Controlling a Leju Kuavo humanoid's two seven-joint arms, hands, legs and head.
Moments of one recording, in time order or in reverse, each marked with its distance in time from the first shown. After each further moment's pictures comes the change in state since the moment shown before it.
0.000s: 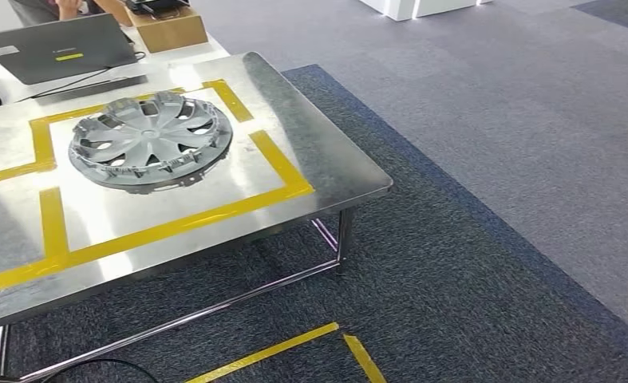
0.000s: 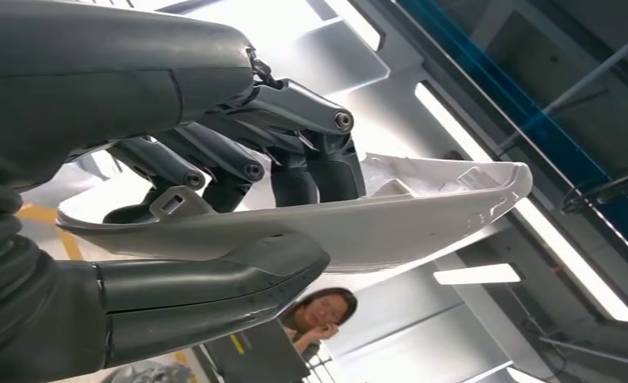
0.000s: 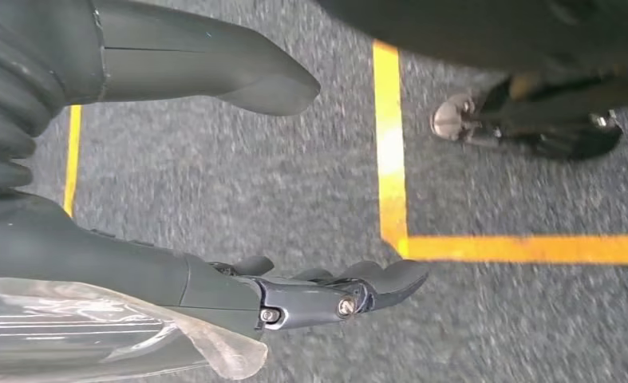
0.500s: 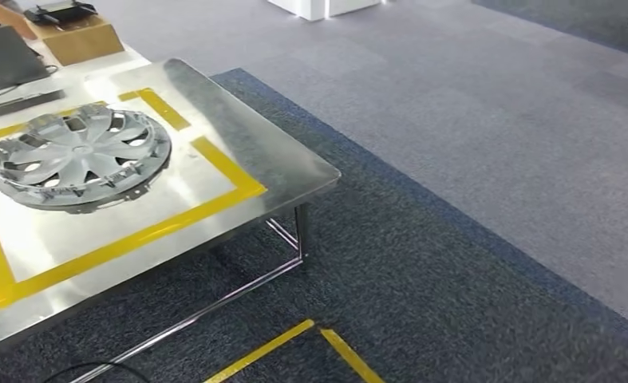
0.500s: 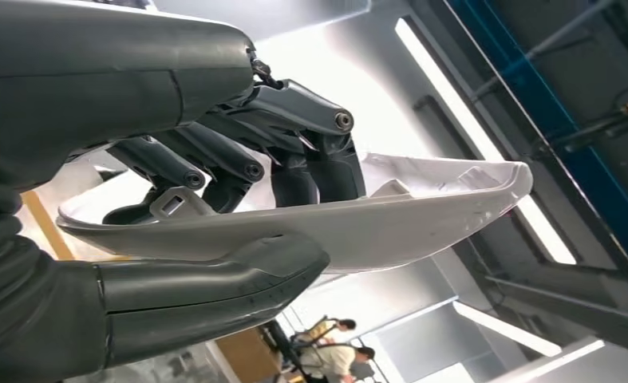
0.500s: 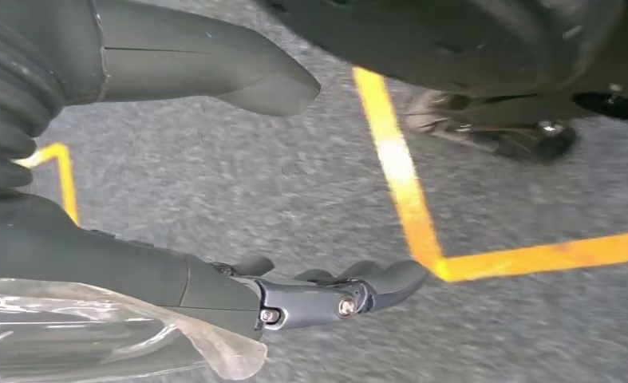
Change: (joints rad) left arm -0.003 0.008 -0.003 0.005 -0.005 0.000 0.000; right arm -0.005 0.001 0.000 0.000 -0.006 0.000 -0.007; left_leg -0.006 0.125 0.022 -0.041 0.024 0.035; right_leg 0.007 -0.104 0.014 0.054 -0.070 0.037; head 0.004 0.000
